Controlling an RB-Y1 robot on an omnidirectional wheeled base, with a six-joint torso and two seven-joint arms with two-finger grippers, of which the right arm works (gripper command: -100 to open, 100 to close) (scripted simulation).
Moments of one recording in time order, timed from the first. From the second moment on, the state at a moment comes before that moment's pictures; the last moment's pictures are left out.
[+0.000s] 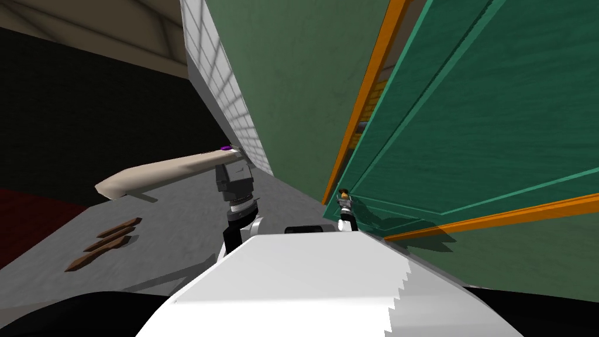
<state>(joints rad) 0.00 -0.19 -0.06 -0.74 -0.50 -0.80 -1.02</state>
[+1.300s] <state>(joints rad) 0.02 -0.18 -0.04 -0.79 -0.61 -0.81 -1.29</state>
